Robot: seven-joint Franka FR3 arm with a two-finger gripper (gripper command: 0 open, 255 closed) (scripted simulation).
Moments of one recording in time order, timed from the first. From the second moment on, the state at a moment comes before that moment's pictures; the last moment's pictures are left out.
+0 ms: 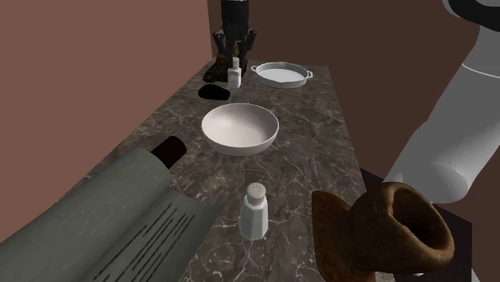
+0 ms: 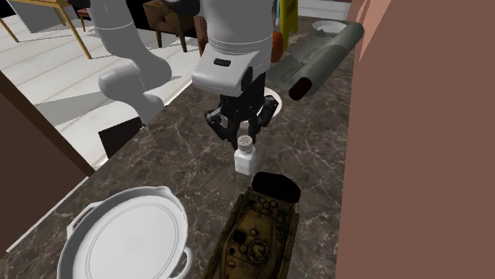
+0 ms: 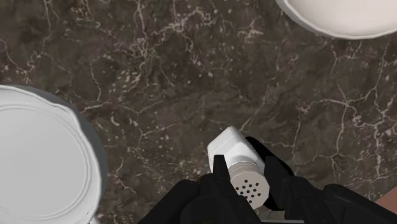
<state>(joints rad) 0.02 0.04 0.11 -1.63 0.00 1.67 0.38</state>
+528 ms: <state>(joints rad) 0.03 0.06 0.11 -1.49 0.00 1.55 0.38</state>
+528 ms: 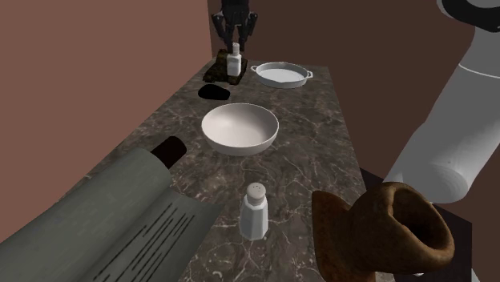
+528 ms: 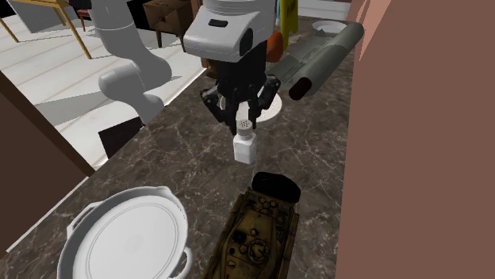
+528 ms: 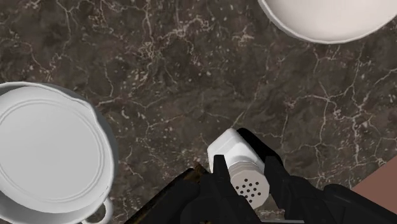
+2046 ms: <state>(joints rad) 0.06 0.33 0.12 -0.76 -0.04 1.09 0.40</state>
